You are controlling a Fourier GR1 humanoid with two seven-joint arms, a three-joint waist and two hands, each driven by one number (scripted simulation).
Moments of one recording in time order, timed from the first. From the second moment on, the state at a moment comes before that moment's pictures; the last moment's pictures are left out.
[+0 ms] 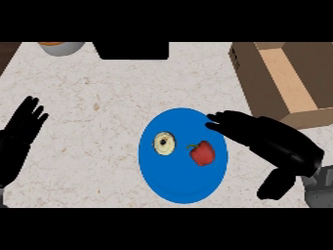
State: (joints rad) left arm 0.01 0.49 -0.05 -1.62 0.48 0.13 0.13; right arm -0.32 -0.55 0.39 -1.79 0.48 0.51 -0.05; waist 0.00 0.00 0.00
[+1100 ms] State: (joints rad) left arm -0.01 0.38 0.07 -1.64 0.36 0.03 0.23; right arm -0.29 -0.34 0.37 -1.69 0.78 0.55 -0.16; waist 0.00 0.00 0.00
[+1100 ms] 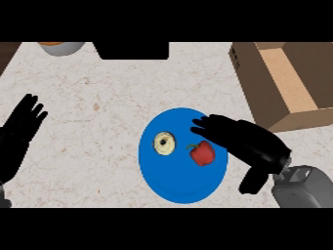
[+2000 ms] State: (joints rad) left arm -0.03 0.30 0.13 -1.64 0.29 -0.03 0.26; right arm -0.28 -0.23 0.37 -1.63 0.99 0.56 -0.15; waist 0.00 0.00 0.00
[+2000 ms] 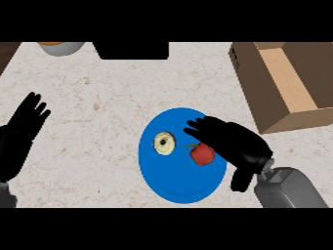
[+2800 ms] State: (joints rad) left arm -0.02 0.25 0.18 -1.67 0.25 -0.07 0.29; right arm -0.29 -0.15 0.39 -1.47 1.14 0.50 -0.19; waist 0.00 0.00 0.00
